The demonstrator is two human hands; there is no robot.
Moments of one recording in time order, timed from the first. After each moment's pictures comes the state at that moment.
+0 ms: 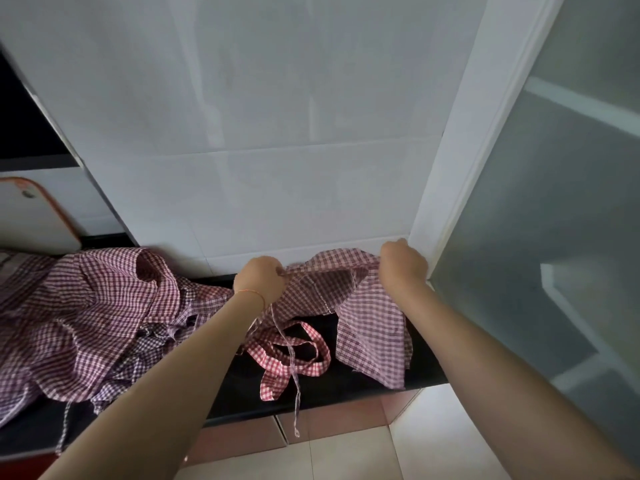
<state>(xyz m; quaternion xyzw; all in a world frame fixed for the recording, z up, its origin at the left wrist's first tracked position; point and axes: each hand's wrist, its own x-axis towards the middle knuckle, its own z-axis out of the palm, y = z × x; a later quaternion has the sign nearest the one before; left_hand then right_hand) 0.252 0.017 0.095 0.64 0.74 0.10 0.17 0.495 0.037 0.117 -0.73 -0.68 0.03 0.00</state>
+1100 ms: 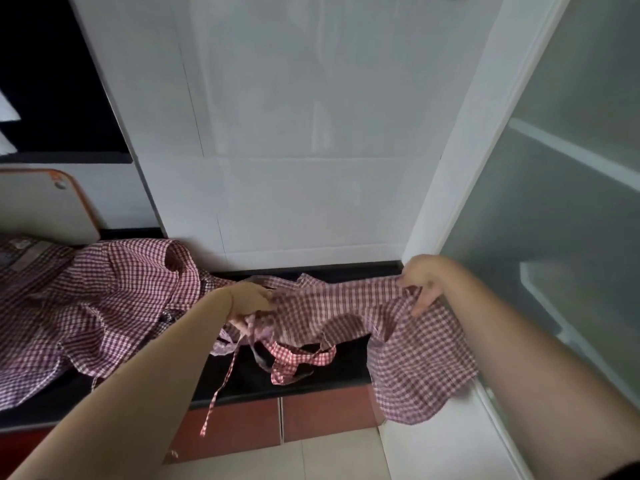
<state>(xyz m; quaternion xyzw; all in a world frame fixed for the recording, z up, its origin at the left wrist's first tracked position) 0.167 -0.059 0.103 0.53 0.66 0.06 0.52 0.508 -0.013 0.170 -0.73 -0.61 0.30 -0.06</state>
